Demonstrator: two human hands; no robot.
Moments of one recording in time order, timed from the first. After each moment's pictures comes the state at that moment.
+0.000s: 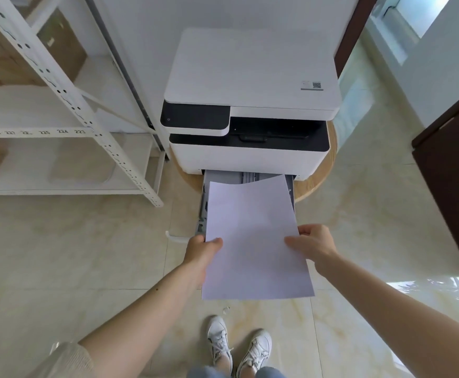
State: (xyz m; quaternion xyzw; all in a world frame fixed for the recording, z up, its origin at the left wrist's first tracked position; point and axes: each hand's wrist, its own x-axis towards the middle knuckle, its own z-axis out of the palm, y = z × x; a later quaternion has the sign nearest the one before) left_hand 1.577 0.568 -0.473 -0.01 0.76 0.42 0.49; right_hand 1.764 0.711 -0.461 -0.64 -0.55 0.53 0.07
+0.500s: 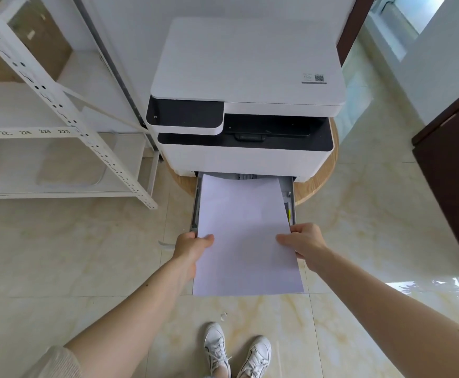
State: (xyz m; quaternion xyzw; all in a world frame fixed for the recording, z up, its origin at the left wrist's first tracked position) left_hand 1.546 0.594 -0.510 -0.03 0.77 0.42 0.48; right_hand 1.742 0.739 -0.505 -0.64 -0.50 0.58 0.06
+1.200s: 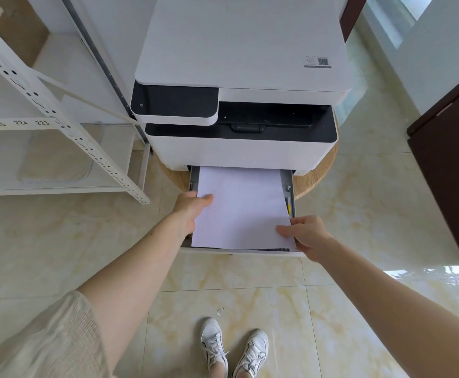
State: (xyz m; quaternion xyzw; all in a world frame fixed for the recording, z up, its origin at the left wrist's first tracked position) left_hand 1.495 0.663 -0.526 0.03 0.73 0.46 0.50; right_hand 1.739 0.759 -0.520 -0.63 -0.43 0.64 0.06
